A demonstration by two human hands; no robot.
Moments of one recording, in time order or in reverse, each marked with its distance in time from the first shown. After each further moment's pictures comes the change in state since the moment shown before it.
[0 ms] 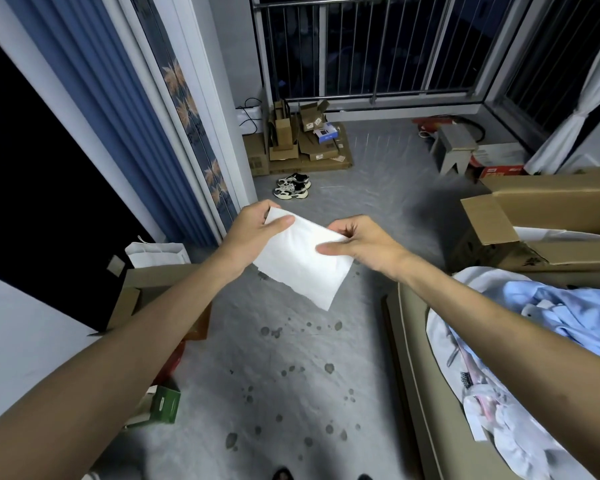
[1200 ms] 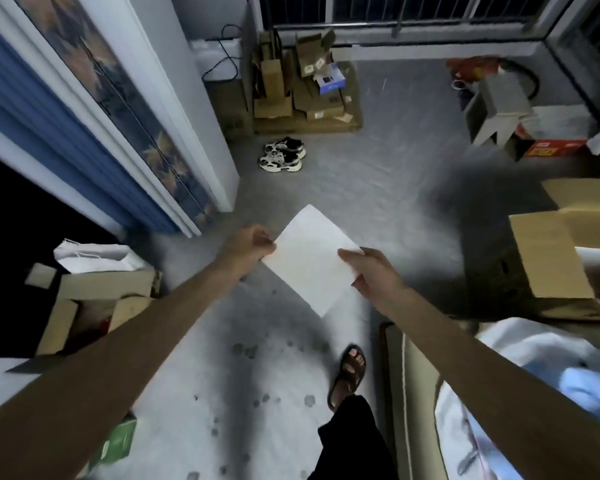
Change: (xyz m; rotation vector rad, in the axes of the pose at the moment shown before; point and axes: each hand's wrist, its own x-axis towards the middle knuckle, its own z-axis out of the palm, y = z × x) left_hand 0.380 -0.164 0.100 0.112 -0.016 -0.457; right_hand 0.314 0.225 -0.181 0.610 0.275 0.467
